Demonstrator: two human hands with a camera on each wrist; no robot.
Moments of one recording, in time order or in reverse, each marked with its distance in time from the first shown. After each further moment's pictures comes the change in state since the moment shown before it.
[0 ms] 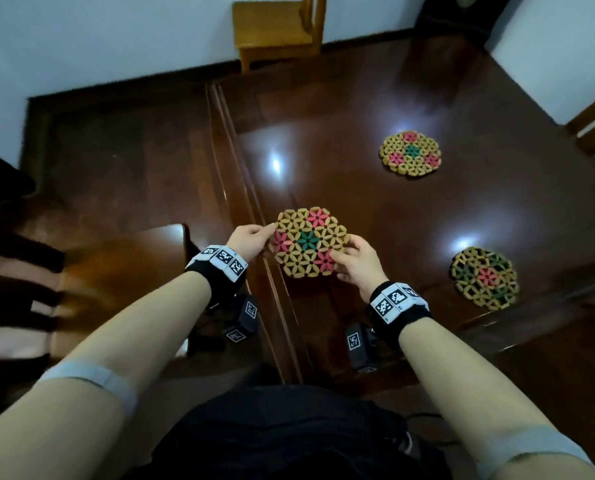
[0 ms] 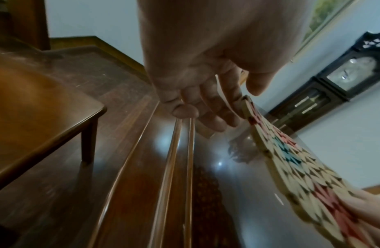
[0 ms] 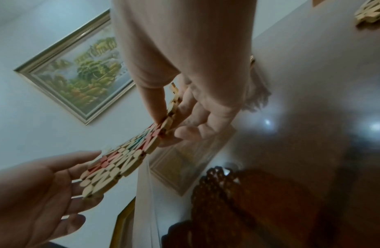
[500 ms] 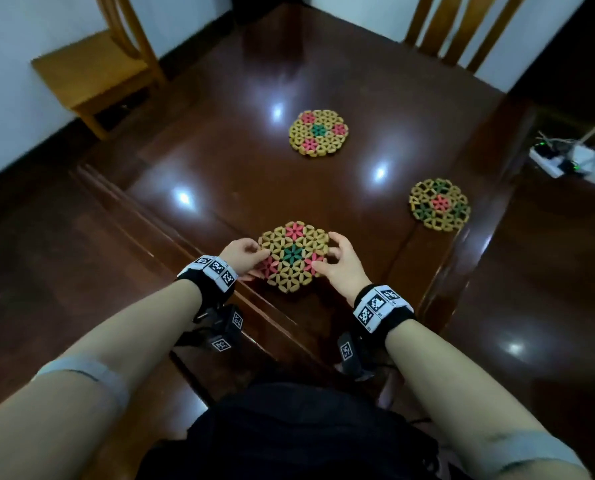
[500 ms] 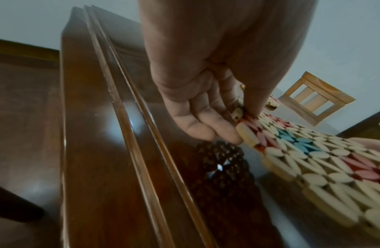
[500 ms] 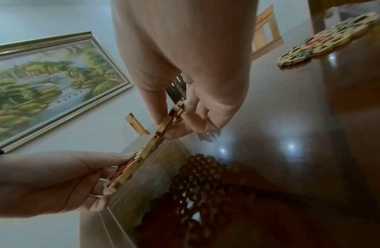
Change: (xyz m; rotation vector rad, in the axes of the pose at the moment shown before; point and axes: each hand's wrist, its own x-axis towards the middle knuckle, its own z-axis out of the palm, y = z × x) left_hand 0.110 0.043 0.012 0.512 -0.579 0.142; right_hand 0.015 0.013 0.044 0.192 0.463 0.014
